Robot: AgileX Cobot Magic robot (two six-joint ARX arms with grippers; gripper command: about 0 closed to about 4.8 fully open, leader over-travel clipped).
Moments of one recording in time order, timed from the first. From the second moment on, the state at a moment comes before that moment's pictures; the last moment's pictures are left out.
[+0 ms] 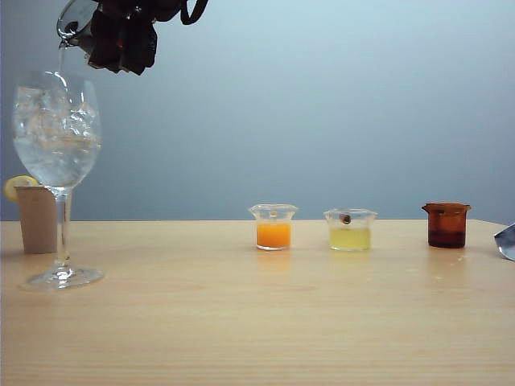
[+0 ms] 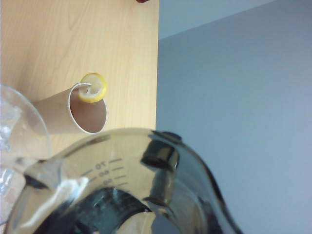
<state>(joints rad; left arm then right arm) -0.08 0.48 0.69 -0.47 0.09 0.05 0.93 1.88 1.61 0.03 0.03 -1.25</state>
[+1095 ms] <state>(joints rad) -0.08 0.48 0.69 -0.47 0.09 0.05 0.93 1.88 1.61 0.04 0.02 -1.49</state>
